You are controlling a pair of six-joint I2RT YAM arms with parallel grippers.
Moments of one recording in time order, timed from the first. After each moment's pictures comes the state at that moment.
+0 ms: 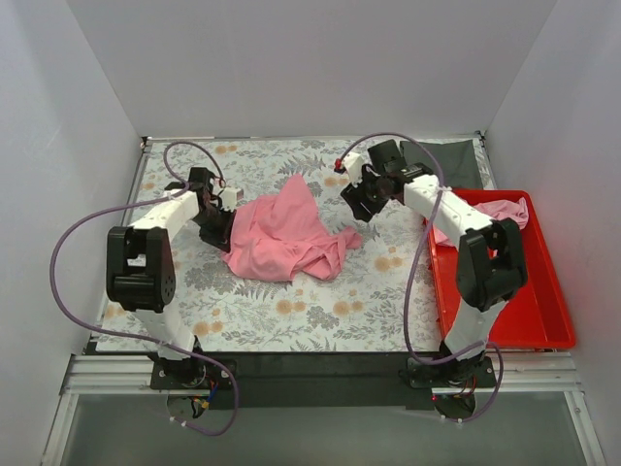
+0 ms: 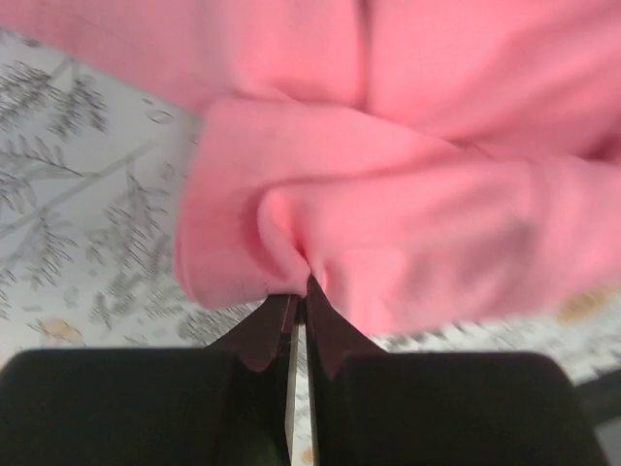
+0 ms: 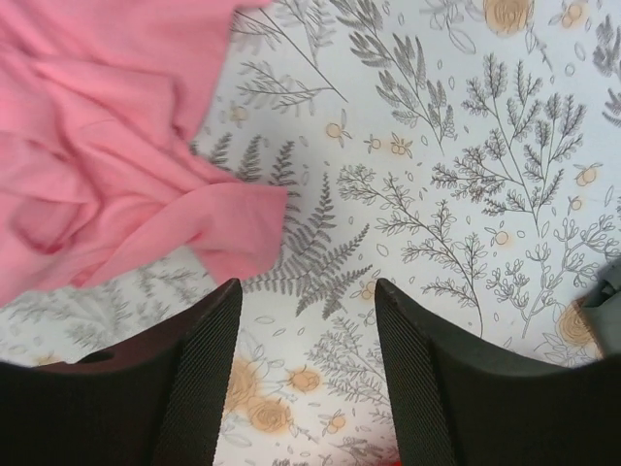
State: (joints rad) left arm -0.08 1.79 1.20 -0.76 0.24 0.25; right arm 0.45 1.83 1.45 -0.61 -0.21 -0.47
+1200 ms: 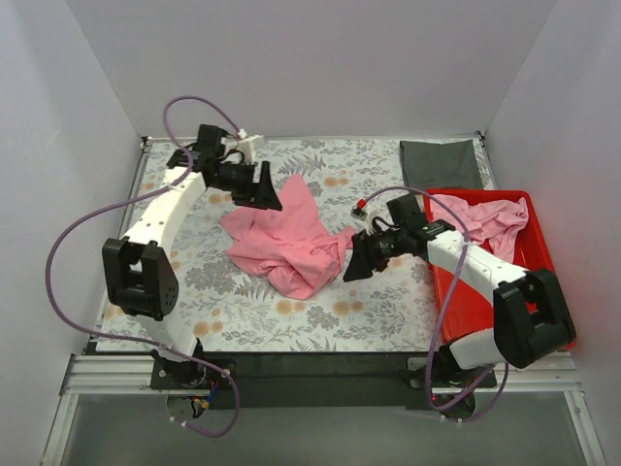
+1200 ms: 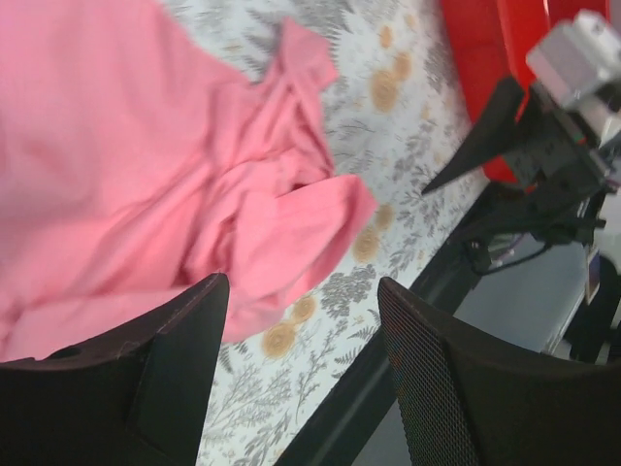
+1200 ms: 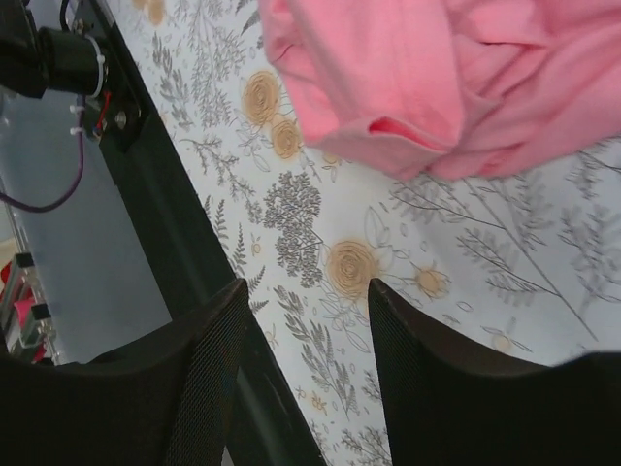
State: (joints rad) left arm -0.28 1.75 1.61 -0.88 0.75 -0.03; right arm 0.42 1.38 0.85 -0.45 -0.84 0.01
